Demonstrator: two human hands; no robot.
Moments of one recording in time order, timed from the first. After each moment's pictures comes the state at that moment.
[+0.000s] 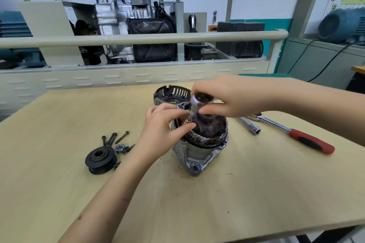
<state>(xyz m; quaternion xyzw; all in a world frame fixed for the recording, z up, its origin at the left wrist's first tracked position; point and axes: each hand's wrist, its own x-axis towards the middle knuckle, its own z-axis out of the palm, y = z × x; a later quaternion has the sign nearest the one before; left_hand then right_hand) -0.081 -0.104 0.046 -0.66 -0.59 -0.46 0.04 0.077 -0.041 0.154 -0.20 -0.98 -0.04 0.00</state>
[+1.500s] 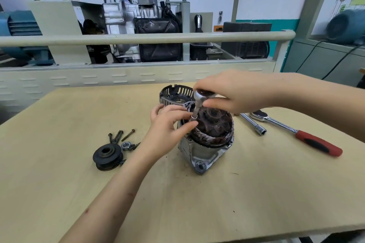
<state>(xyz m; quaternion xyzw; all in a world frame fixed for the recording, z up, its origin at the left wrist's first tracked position) -0.089 -0.103 0.039 -0.66 -0.59 -0.47 0.04 0.068 -0.040 0.157 -0.18 -0.98 -0.09 0.01</state>
